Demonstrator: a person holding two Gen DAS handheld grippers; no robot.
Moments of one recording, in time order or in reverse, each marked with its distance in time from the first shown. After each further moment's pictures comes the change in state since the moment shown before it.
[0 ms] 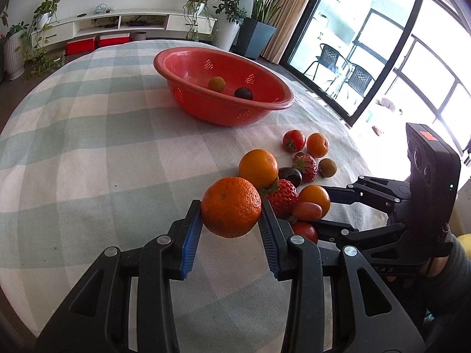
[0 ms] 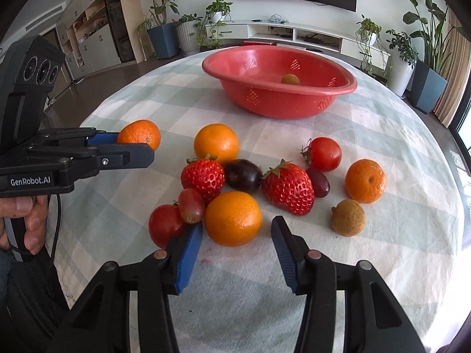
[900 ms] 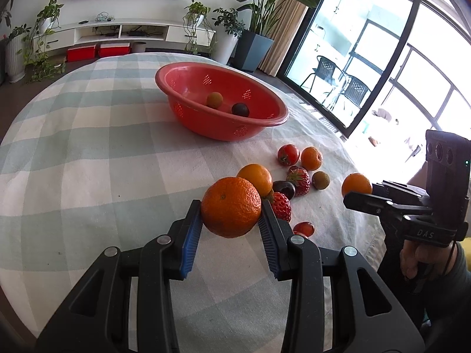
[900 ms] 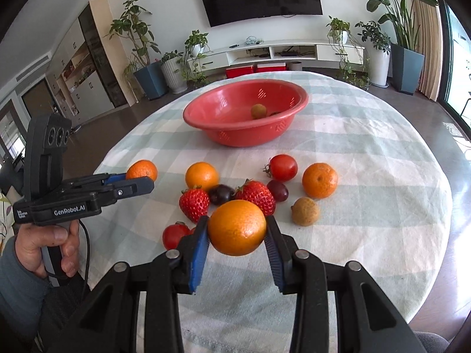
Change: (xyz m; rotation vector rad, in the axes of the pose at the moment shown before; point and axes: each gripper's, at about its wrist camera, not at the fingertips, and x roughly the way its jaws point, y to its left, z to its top) left arm -0.013 -0.001 0.003 -0.007 -0.076 -0.018; right arm -0.059 -0.033 -0.003 0.192 -0.157 0.033
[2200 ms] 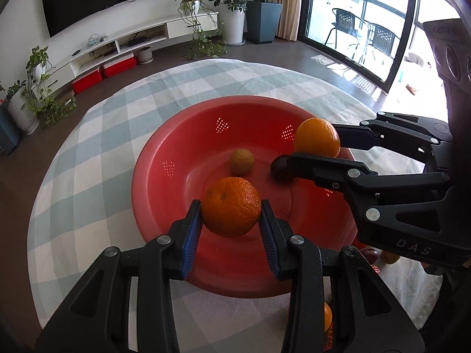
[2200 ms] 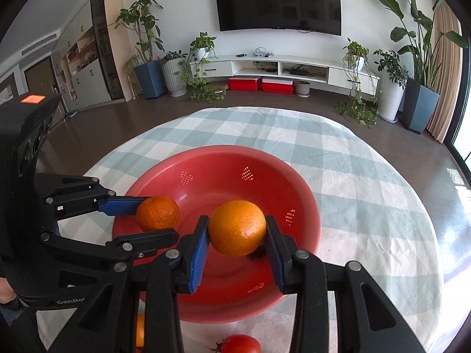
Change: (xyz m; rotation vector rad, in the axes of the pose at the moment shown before) left arm 0.116 -0.017 0.140 0.227 0.161 0.250; right arm 0.115 -0.022 0.134 -0.175 -0.007 -0.060
